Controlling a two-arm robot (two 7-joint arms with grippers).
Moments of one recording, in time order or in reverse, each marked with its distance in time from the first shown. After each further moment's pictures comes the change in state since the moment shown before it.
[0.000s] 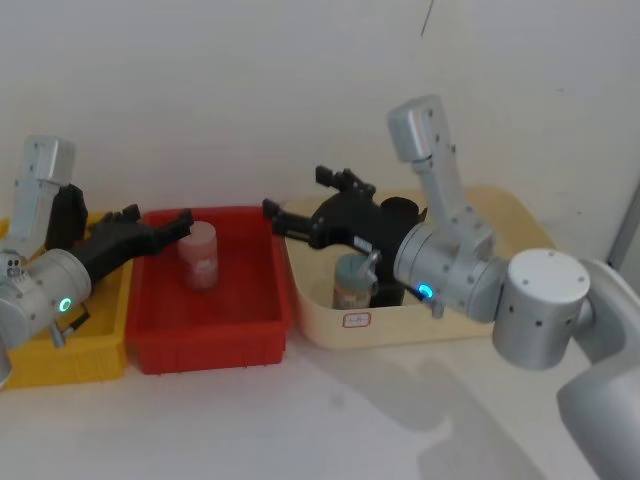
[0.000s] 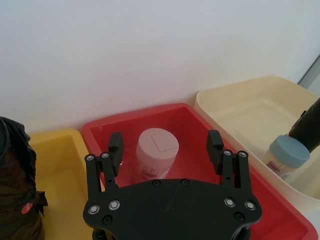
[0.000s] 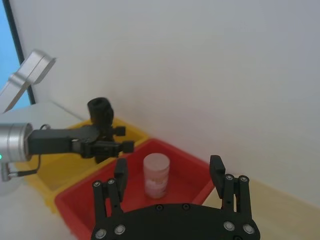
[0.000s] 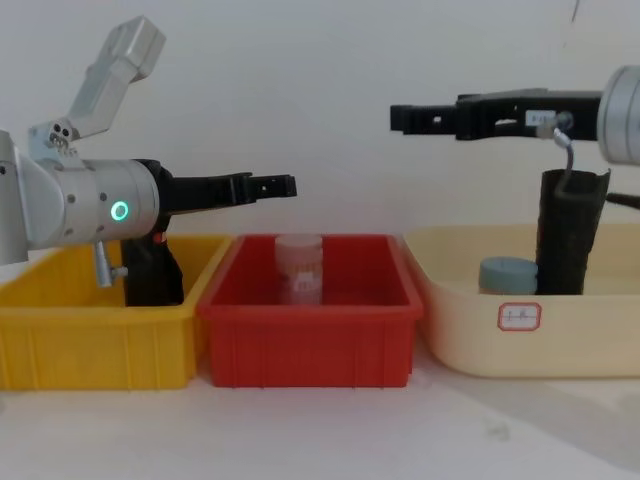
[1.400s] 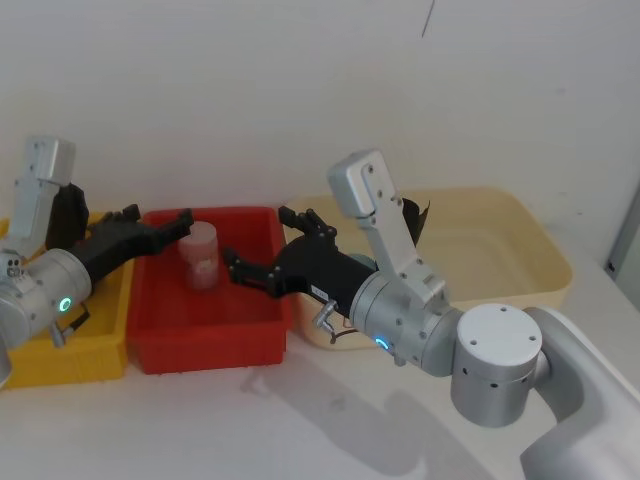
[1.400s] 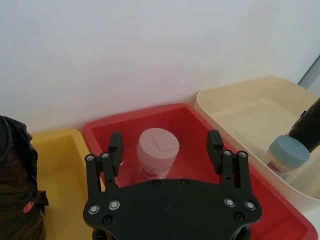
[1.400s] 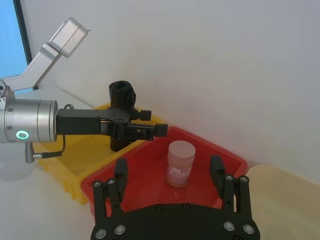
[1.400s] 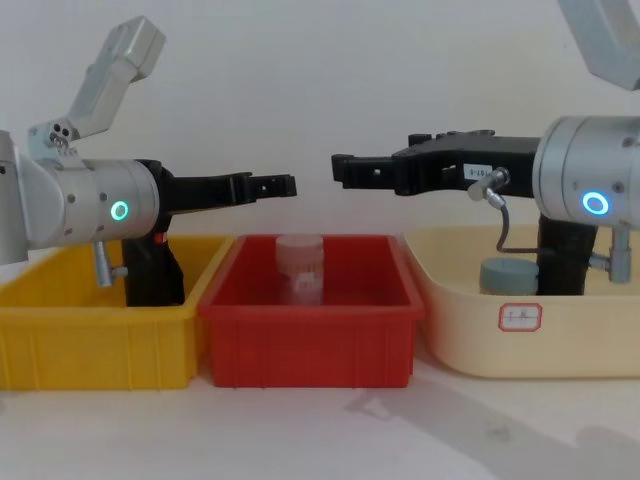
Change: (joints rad) left arm 0.000 0.000 0.000 0.000 0.000 0.000 0.000; right arm -0.097 -0.041 -0.077 -0.091 -0.097 -0.001 -0.114
